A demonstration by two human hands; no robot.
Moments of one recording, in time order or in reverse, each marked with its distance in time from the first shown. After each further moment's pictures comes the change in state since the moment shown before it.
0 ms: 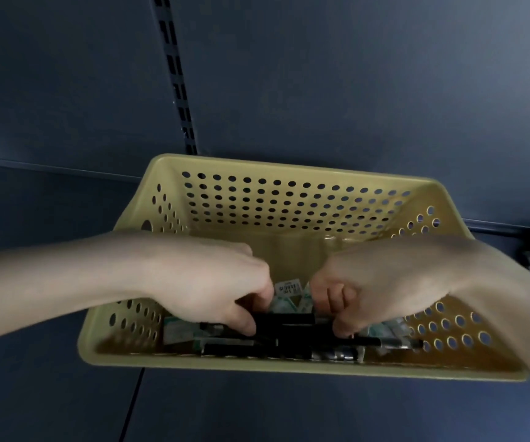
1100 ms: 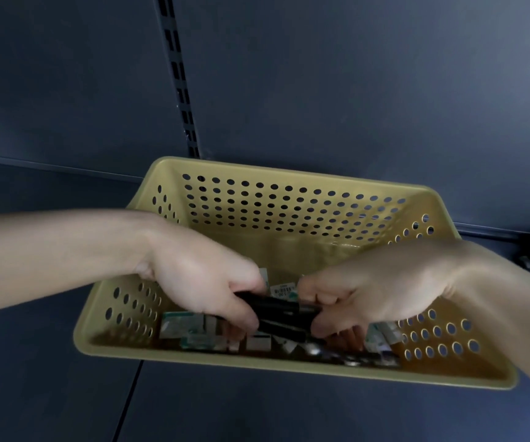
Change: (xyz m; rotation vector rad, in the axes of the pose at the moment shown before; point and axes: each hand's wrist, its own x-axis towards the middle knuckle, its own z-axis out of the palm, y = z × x) left_hand -0.002 0.002 -0.007 -0.458 -0.181 -0.072; right_hand -0.011 -0.007 -0.002 0.291 -0.171 -0.048
